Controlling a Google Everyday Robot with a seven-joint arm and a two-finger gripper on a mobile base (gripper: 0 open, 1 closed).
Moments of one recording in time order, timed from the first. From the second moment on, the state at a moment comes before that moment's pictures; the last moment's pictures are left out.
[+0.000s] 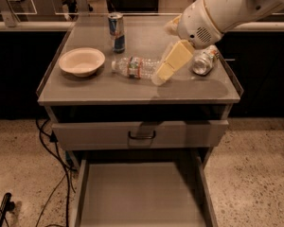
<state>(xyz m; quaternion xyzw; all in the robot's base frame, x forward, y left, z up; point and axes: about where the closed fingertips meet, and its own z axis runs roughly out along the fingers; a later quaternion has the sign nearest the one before) 0.573 -0.046 0.959 -0.60 0.70 0.18 0.34</state>
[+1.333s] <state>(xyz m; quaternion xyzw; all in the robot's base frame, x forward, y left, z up) 0.660 -0.051 0.900 -0.60 0.70 0.12 0.35</state>
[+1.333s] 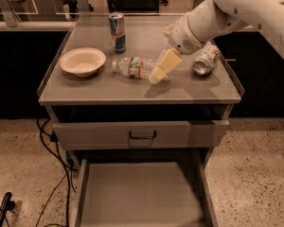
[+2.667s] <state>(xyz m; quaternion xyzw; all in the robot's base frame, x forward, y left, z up) 0.674 -0.023 0.841 -0.61 0.71 0.14 0.31</state>
